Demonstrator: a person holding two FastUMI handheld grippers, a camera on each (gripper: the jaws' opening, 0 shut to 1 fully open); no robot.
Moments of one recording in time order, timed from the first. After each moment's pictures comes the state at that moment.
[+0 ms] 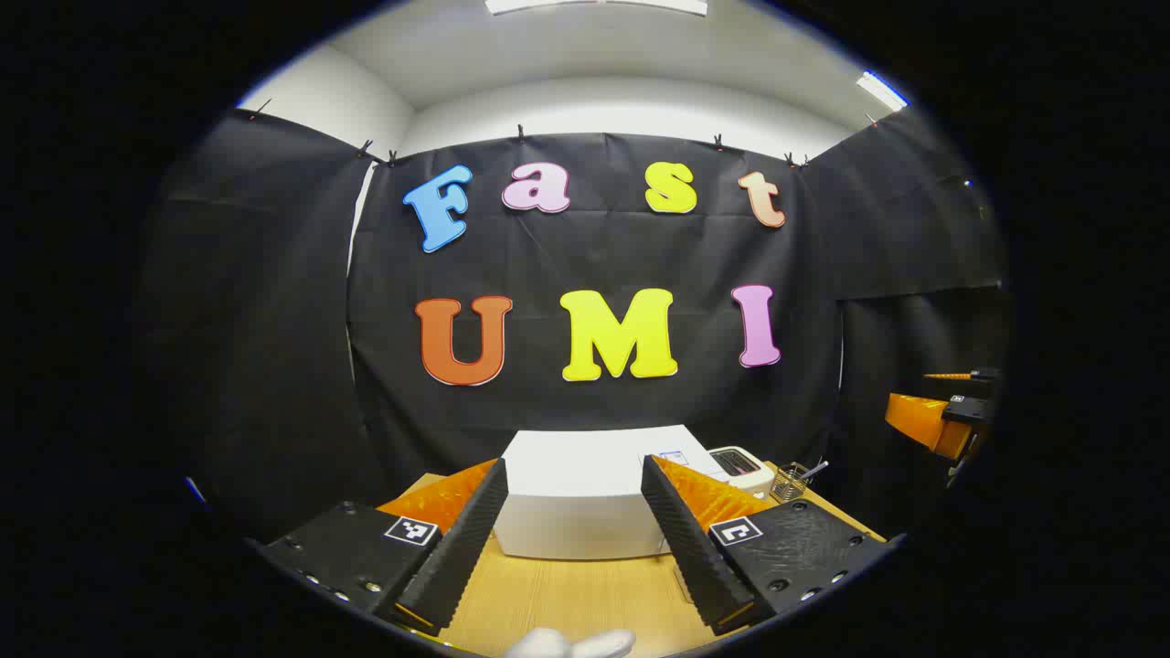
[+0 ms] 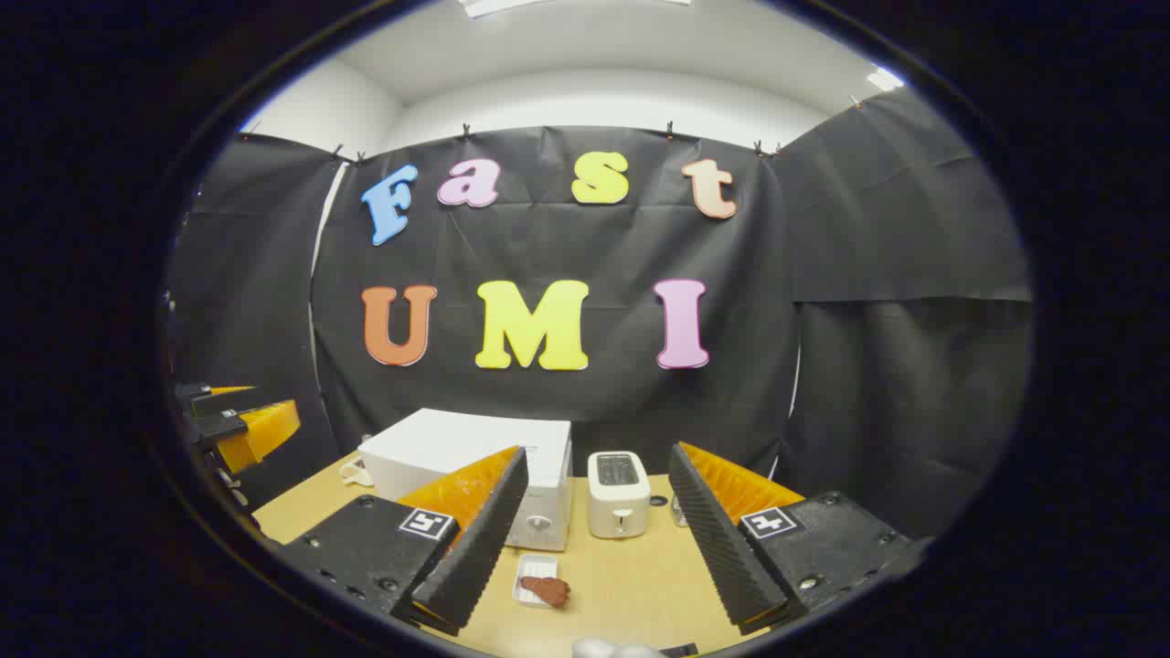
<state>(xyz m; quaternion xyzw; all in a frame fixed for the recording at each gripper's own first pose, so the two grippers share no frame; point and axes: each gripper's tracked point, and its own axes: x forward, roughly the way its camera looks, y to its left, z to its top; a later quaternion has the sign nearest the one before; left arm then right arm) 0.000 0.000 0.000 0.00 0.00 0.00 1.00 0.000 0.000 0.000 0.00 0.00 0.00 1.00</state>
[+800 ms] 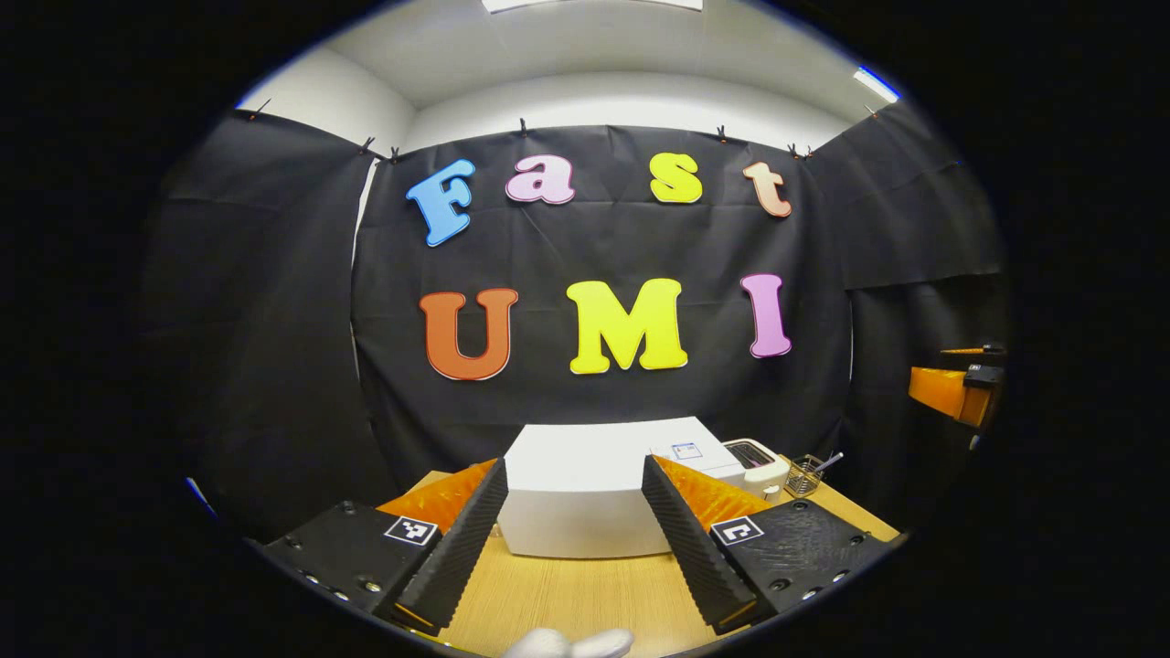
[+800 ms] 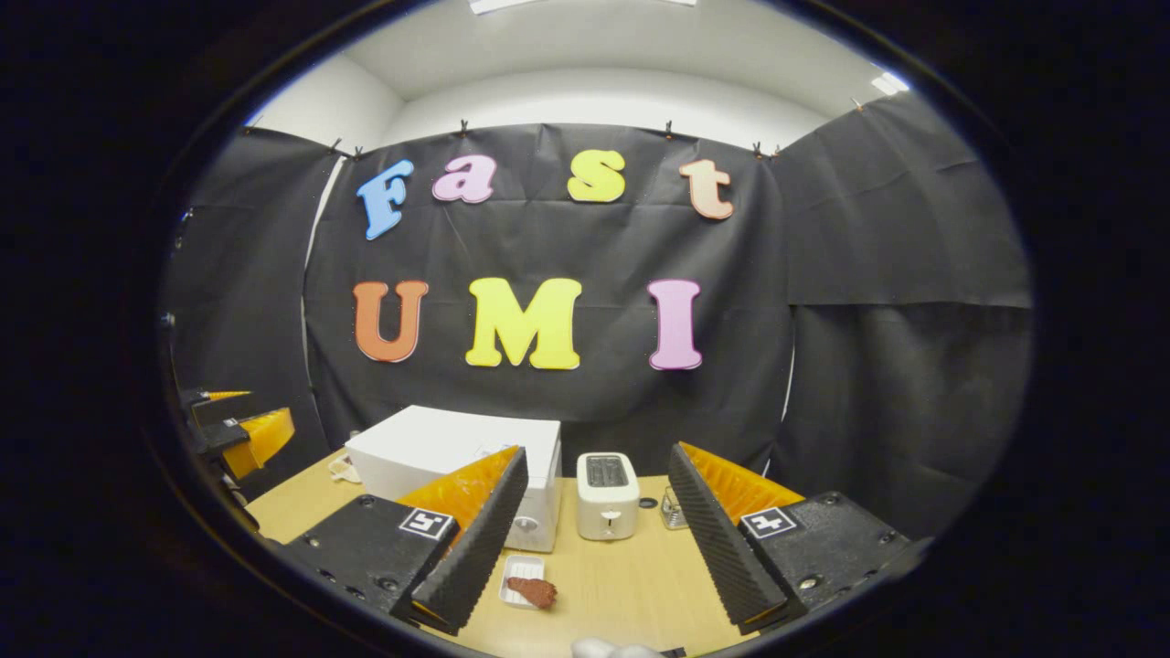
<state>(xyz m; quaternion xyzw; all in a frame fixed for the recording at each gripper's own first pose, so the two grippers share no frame) 0.019 0.005 -0.027 0.01 0.01 0.01 1.00 0.012 -0.012 -0.001 0.00 0.00 -0.01 1.00</state>
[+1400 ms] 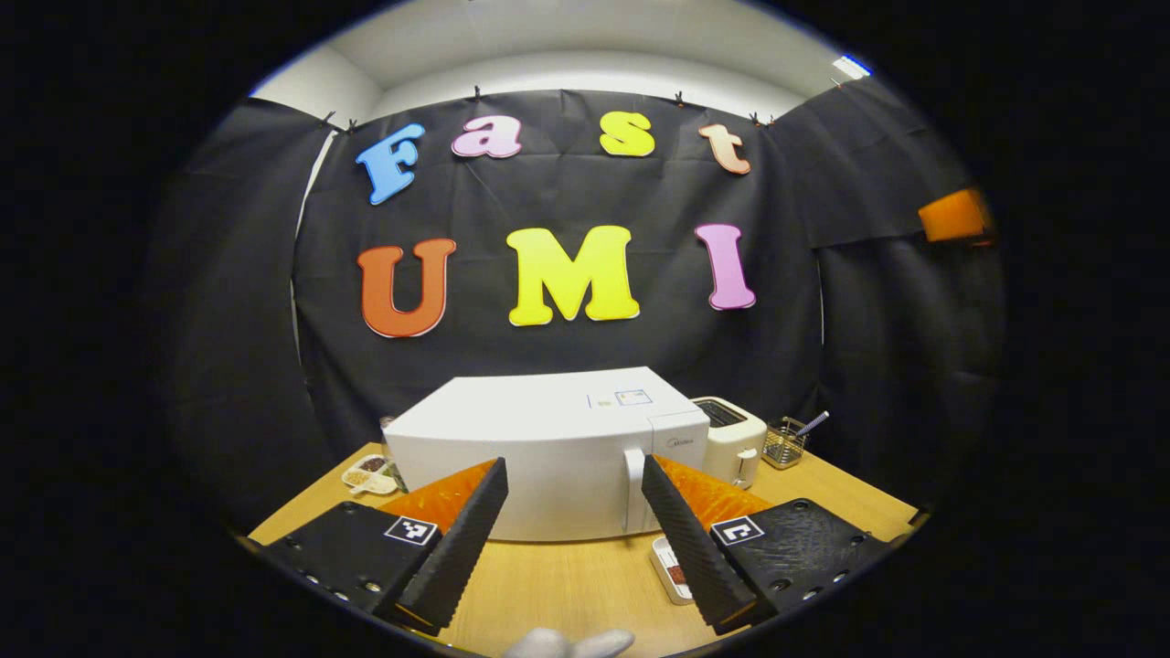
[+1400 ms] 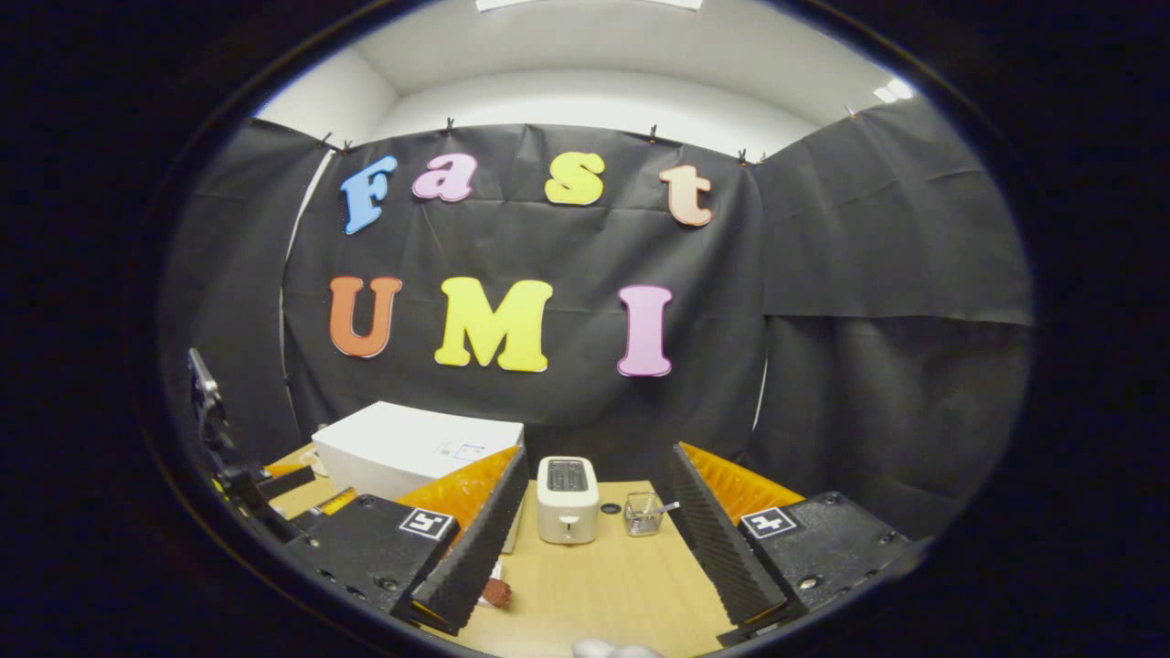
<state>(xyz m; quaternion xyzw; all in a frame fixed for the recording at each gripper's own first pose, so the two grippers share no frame) 0.084 -0.089 -0.150 0.02 0.04 -0.05 1.00 0.015 -0.069 0.003 -0.03 0.00 -0.05 1.00</state>
